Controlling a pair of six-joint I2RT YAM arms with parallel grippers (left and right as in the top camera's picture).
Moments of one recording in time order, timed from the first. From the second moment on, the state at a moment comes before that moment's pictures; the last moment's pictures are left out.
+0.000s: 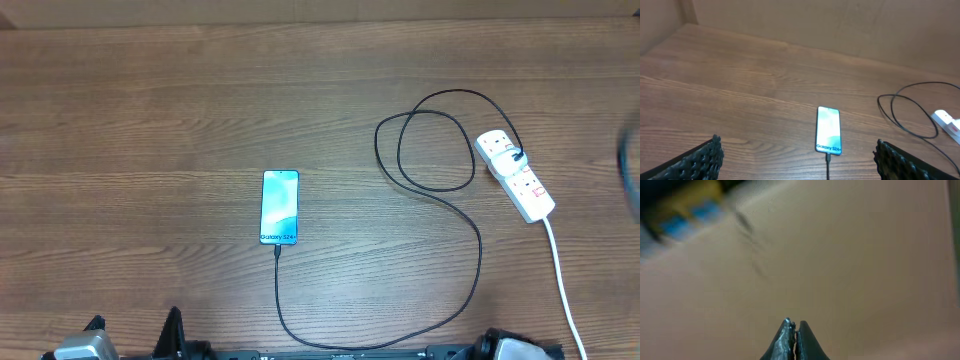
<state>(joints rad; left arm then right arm) -0.01 0.24 1.27 -1.39 -0.02 -0.24 -0.28 1.30 2.04 -0.69 -0.23 0.47</state>
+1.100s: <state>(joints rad) 0.04 0.24 1.27 -1.39 -0.02 -0.24 -0.11 0.58 1.53 -0.72 -0.34 0.39</state>
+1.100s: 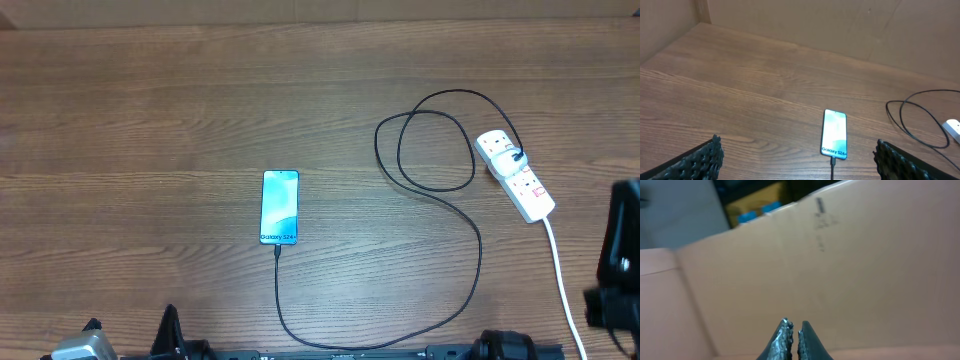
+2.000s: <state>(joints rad) 0.04 0.24 1.27 -1.39 -0.02 -0.24 0.03 0.01 1.72 -0.82 -0.23 0.25</state>
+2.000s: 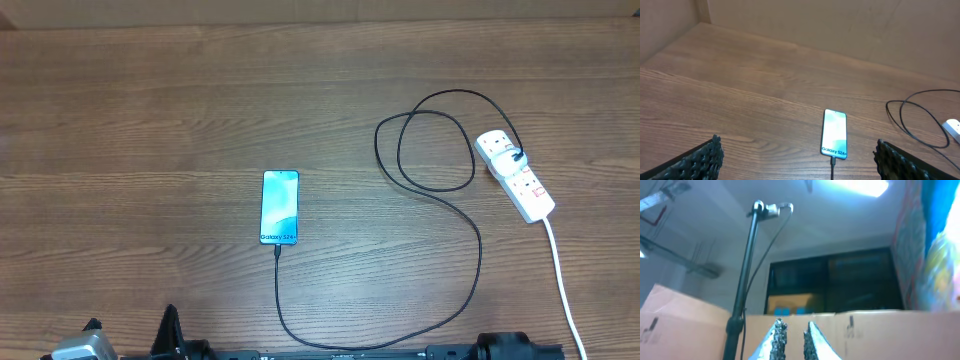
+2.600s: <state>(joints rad) 0.04 0.24 1.27 -1.39 -0.02 -0.24 0.00 0.01 1.59 -0.48 -0.20 0.25</state>
